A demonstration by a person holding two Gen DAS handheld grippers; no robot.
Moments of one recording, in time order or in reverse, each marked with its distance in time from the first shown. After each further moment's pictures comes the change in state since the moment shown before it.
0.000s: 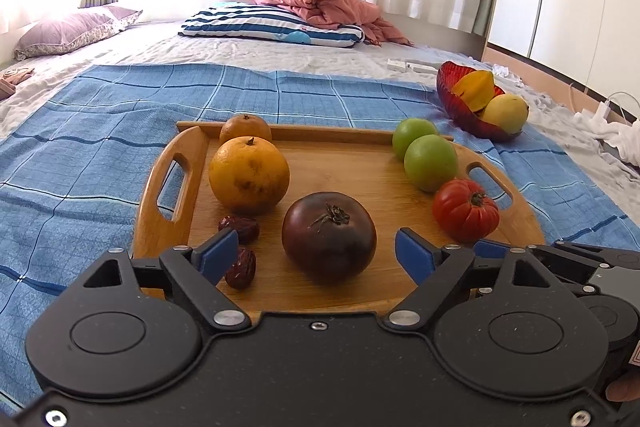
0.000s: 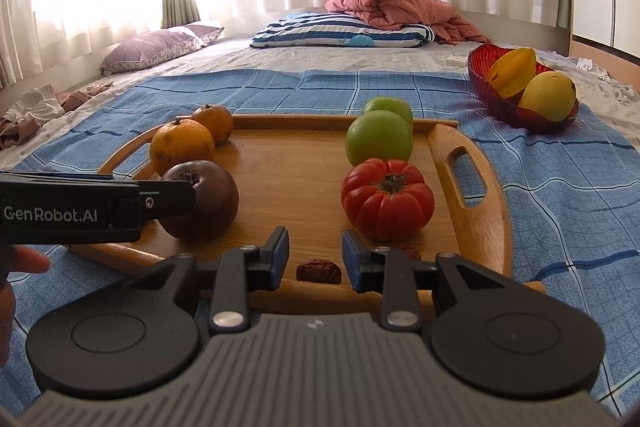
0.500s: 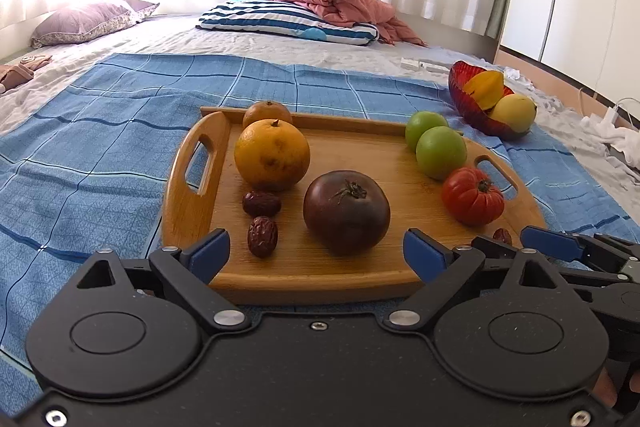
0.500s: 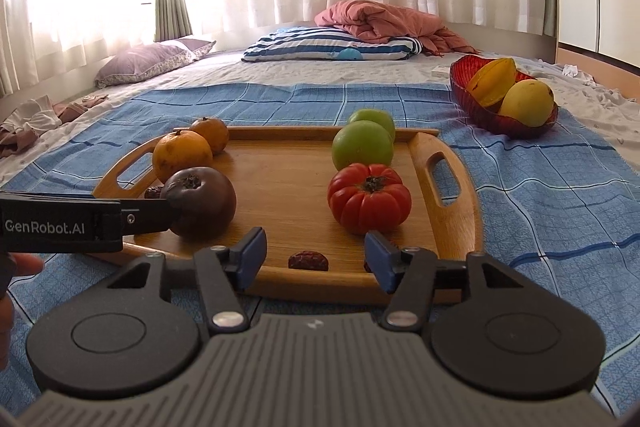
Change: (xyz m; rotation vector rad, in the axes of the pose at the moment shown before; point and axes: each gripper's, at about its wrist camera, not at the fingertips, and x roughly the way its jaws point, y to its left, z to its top) left arm -0.021 0.008 -0.015 -0.034 0.008 0.035; right arm -0.028 -0.001 -0.007 0.012 -0.045 -0.033
